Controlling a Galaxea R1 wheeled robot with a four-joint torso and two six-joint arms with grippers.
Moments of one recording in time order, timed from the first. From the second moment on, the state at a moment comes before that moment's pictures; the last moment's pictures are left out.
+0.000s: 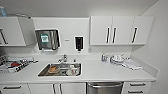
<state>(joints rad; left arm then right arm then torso) 1.50 2.84 -2.40 0.01 -0.08 0.10 -1.57 2.70 -2.24 0.05 0.15 -0.01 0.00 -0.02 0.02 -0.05</state>
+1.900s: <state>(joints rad) 1.50 2.84 -2.40 0.01 -0.08 0.10 -1.56 2.70 -2.24 0.05 0.15 -0.01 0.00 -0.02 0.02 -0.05</state>
